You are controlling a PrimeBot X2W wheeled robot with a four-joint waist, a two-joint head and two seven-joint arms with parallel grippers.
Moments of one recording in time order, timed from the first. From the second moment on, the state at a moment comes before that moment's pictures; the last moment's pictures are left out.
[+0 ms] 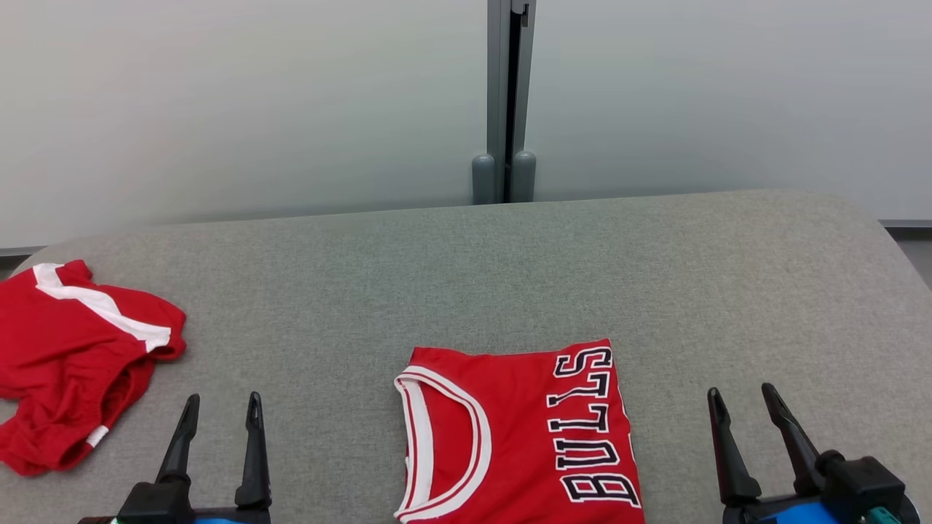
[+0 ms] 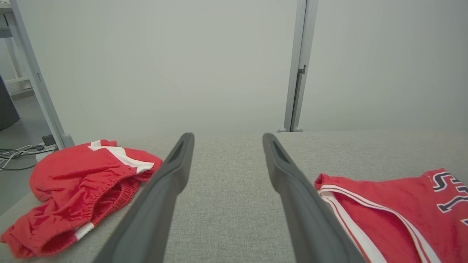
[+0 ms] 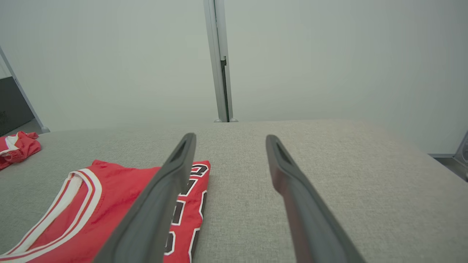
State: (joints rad) left arm 0.08 0.06 0.04 0.17 -0.05 -0.12 -0.26; right arm 0.06 -0.05 0.00 0.16 0.14 0.13 -0.26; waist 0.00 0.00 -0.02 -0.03
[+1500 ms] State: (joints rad) left arm 0.10 0.07 0.03 0.16 -0.05 -0.10 -0.26; right arm -0.16 -0.05 0.08 0.35 0.11 0.13 -0.20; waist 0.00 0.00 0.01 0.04
